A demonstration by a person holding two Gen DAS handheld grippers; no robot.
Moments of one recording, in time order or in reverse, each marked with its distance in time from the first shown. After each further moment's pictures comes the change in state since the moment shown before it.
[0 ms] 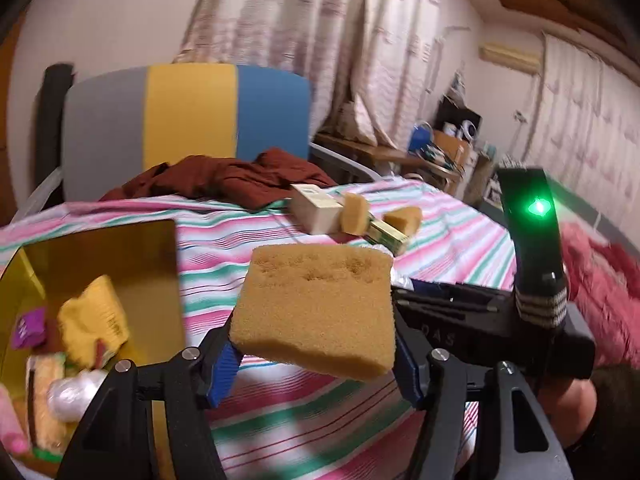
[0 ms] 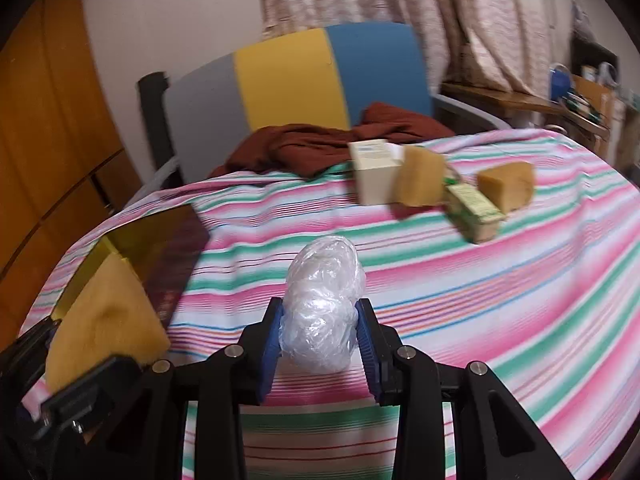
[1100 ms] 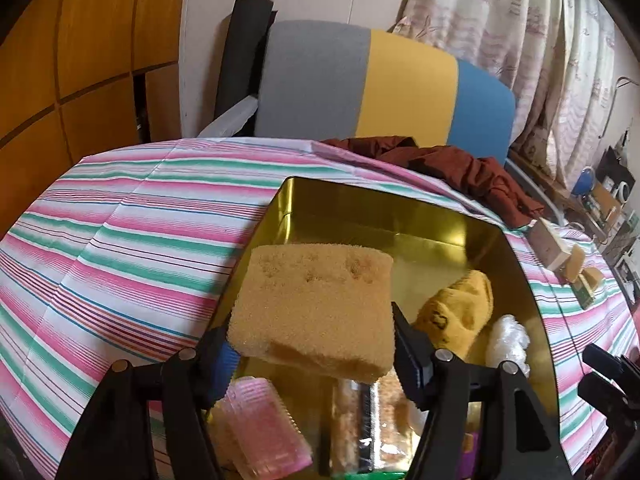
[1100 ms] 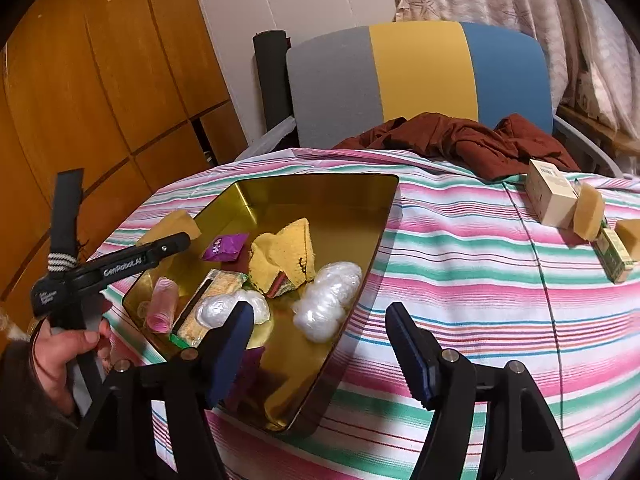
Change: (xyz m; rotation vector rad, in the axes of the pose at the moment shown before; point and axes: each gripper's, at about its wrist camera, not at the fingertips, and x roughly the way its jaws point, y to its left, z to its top) left arm -0.058 0.226 -0.012 -0.329 0.111 0.514; right arm 0.000 0.146 -0.014 -0.199 0.079 0.279
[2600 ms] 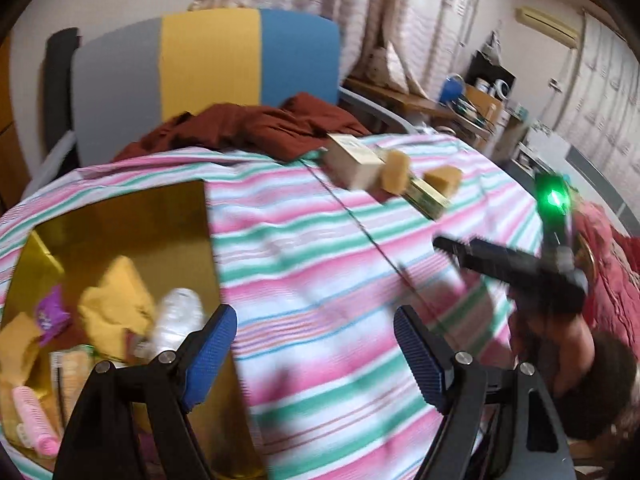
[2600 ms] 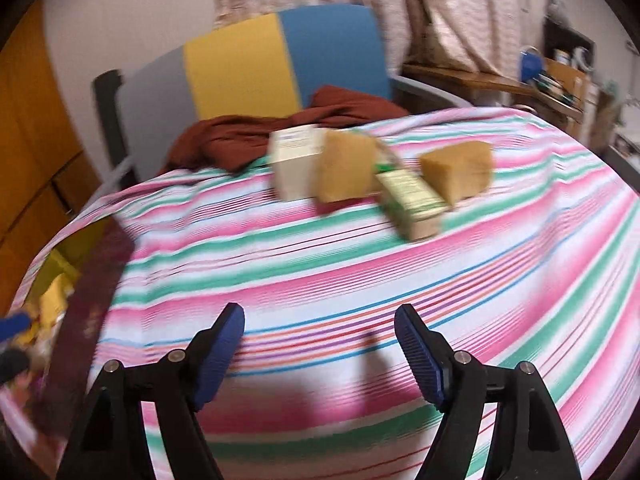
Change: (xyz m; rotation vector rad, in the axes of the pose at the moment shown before) left arm -0.026 -0.234 -0.041 0.382 0.126 -0.396; right arm -0.037 -0.230 -0.018 0.301 -0.022 -0.417
